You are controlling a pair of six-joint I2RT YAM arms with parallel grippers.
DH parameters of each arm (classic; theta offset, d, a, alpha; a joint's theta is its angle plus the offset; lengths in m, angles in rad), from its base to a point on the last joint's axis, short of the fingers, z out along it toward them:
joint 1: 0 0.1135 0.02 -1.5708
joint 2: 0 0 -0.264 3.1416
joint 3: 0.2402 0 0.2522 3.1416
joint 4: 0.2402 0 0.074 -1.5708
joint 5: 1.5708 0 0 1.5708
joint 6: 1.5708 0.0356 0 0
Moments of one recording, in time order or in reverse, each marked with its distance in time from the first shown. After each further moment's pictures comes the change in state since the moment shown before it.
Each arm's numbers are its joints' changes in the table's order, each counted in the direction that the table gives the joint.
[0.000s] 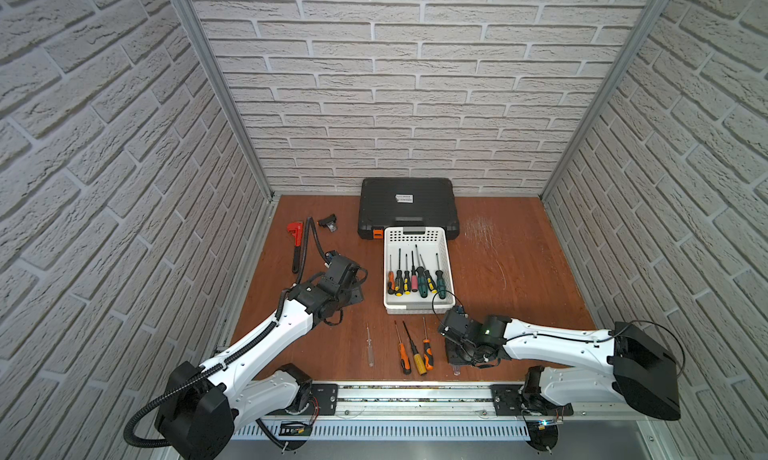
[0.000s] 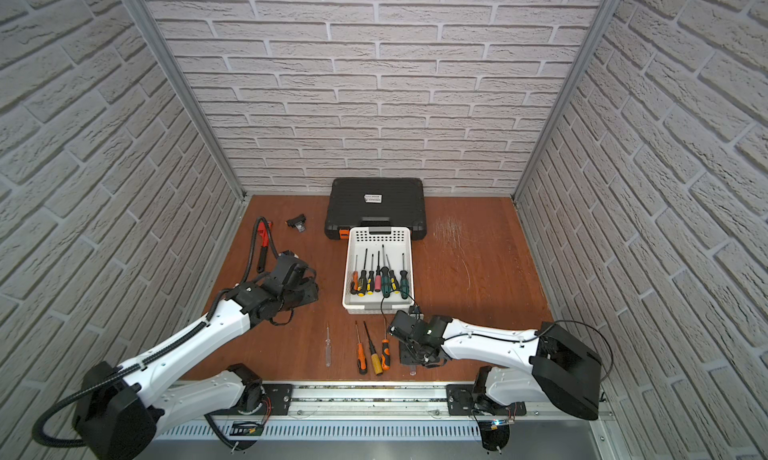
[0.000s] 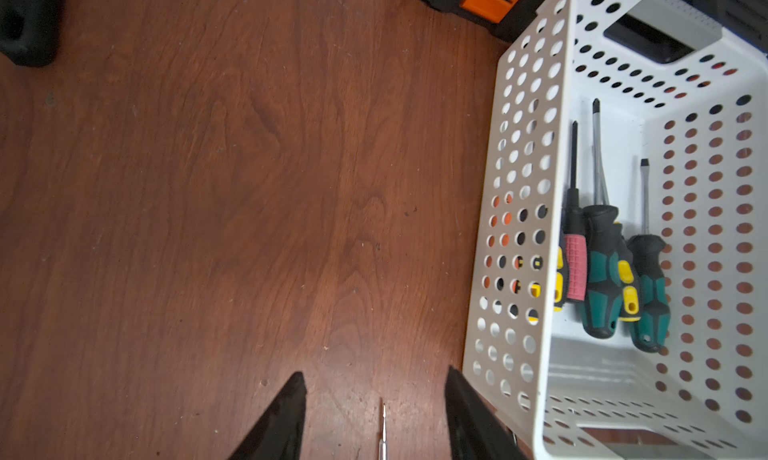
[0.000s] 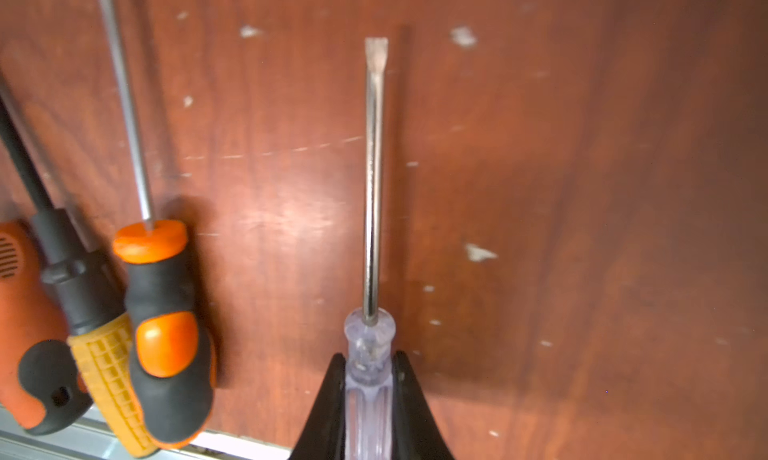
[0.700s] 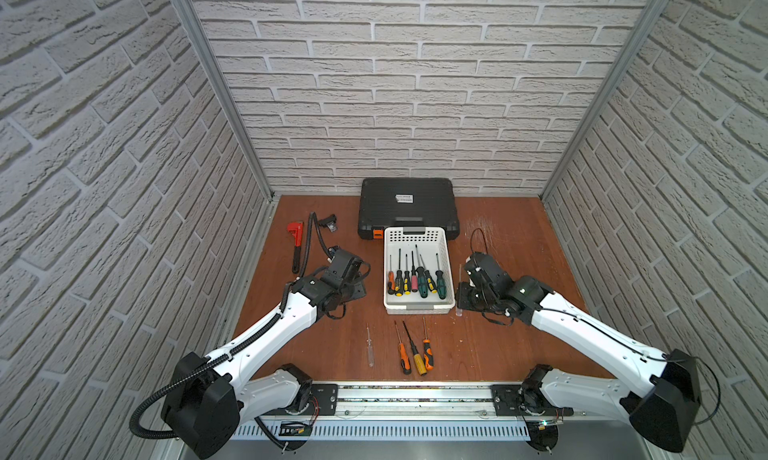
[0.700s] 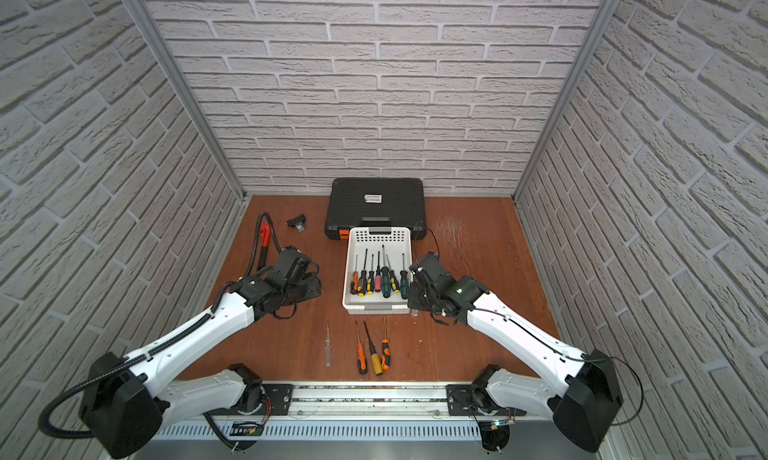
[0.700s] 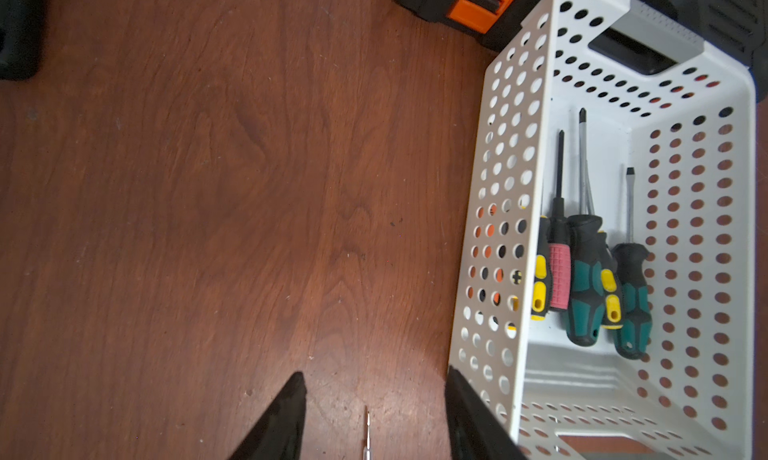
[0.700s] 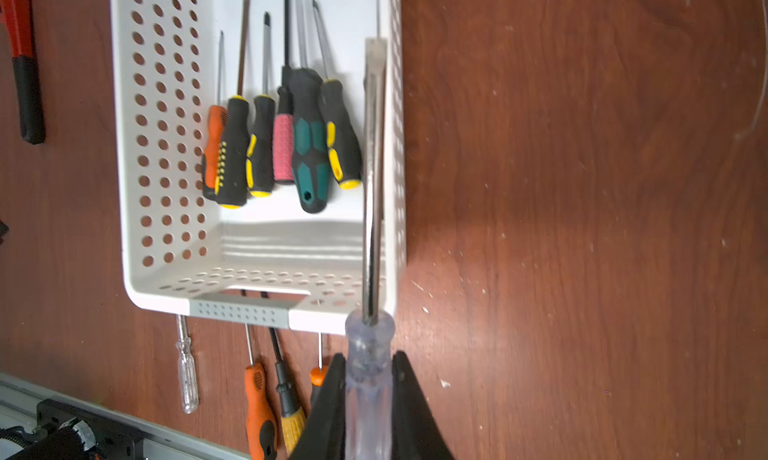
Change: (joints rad) left arm 0.001 0.055 0.053 0.006 0.014 -0.005; right arm -0.348 -0.030 0.382 0.070 0.028 -0.284
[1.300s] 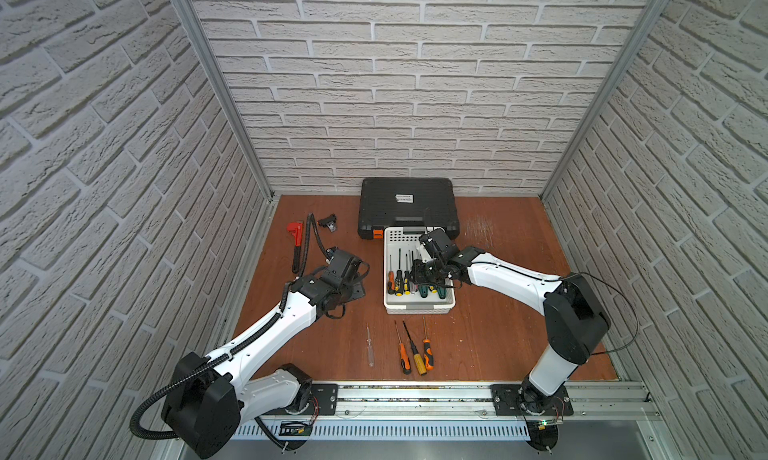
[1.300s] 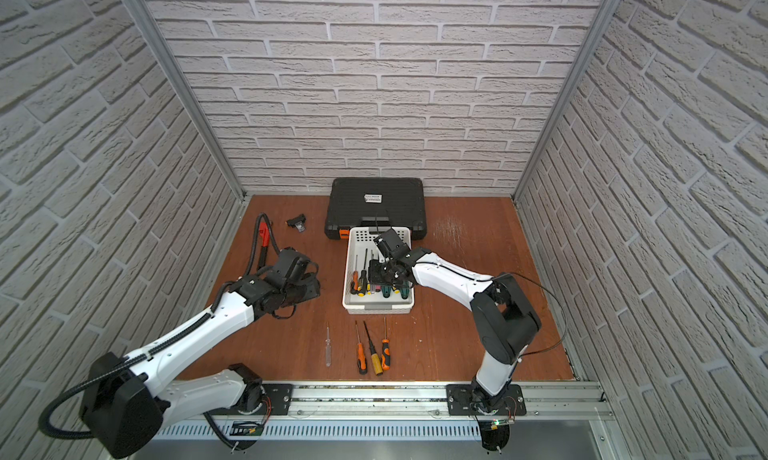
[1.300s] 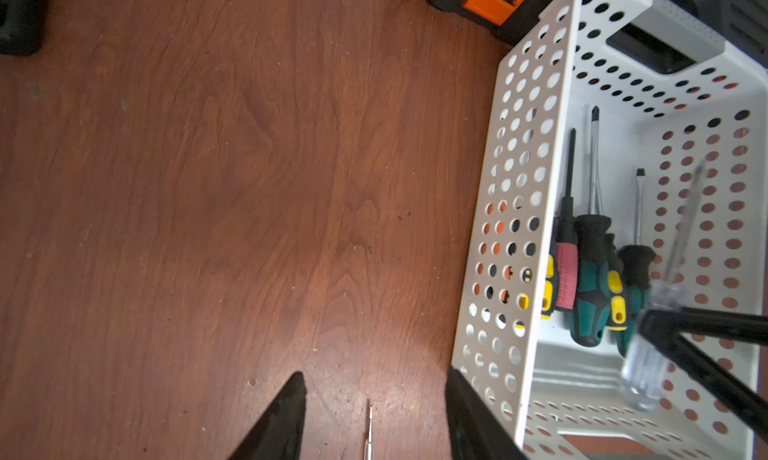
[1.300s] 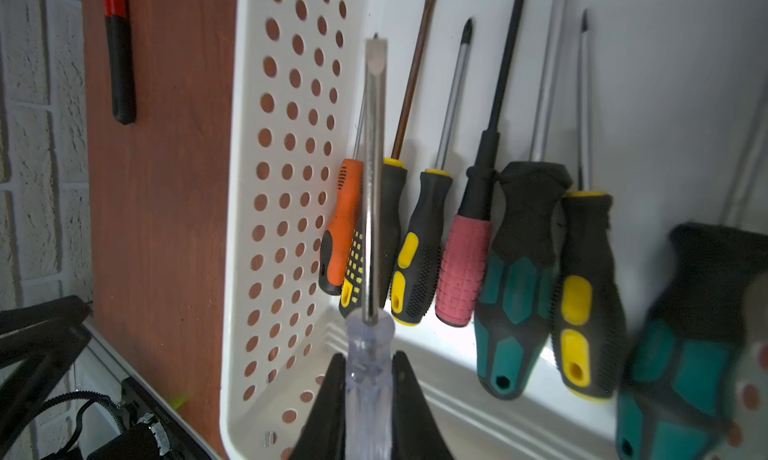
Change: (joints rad) left arm 0.011 0.003 0.000 0.019 0.014 -0.024; right arm -0.014 0.545 0.245 -0.310 -0.293 -0.078
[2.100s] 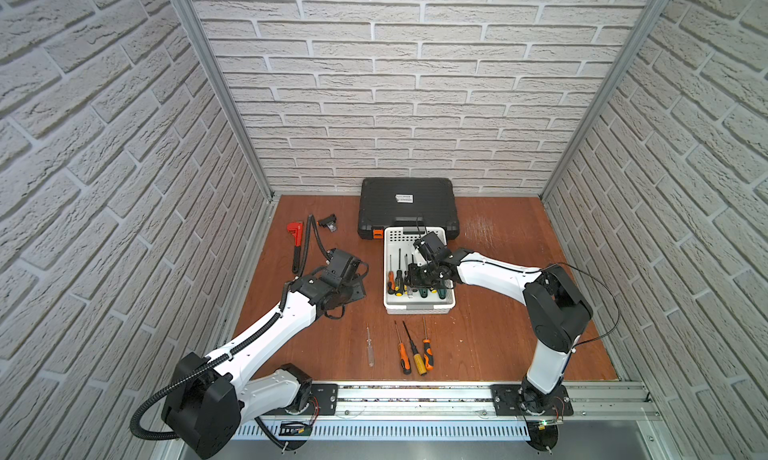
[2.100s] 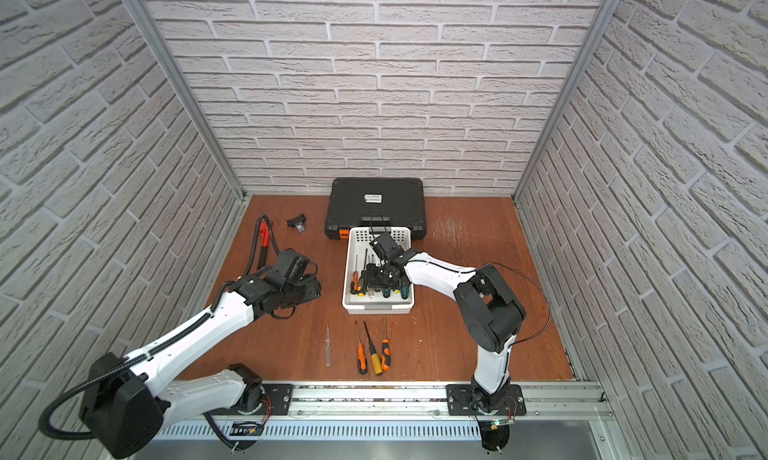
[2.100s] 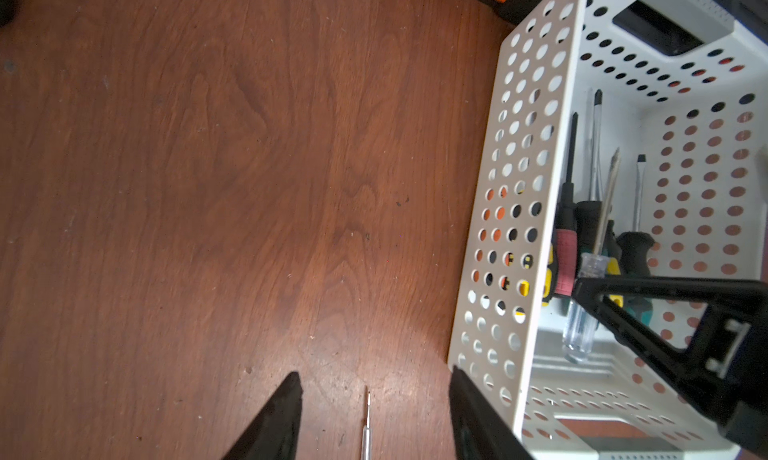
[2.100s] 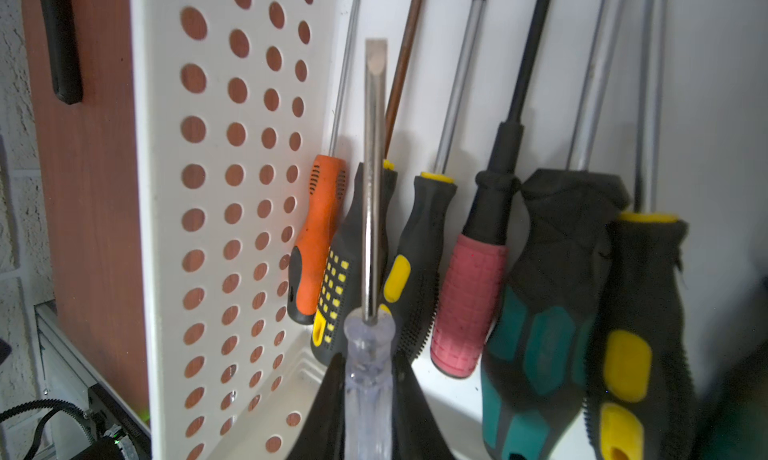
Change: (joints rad) left arm 0.008 -0.002 0.000 0.018 0.039 0.000; right arm 0.009 0.077 0.021 -0.016 0.003 -0.039
